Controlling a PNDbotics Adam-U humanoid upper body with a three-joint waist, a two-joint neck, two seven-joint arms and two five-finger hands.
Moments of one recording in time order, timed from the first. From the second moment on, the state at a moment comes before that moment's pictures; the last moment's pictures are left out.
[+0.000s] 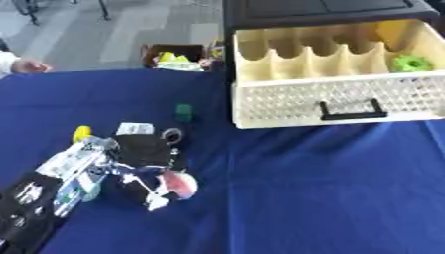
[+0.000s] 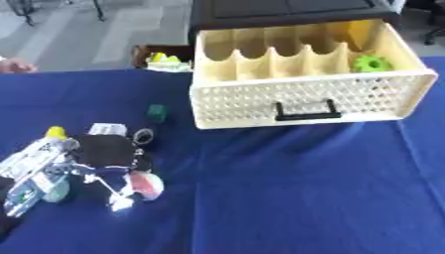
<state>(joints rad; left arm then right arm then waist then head) -0.88 0.55 -0.51 -1.29 -0.87 -0.56 -0.51 -0.73 -0.55 -0.07 -1.99 0.05 0.32 -0.14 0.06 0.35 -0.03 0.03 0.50</state>
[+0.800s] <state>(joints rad) -0.87 0.55 -0.51 -1.30 -0.86 -0.54 -0.48 -0.73 -0.54 -0.07 -1.99 0.05 0.32 -0.14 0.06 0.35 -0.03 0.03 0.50</state>
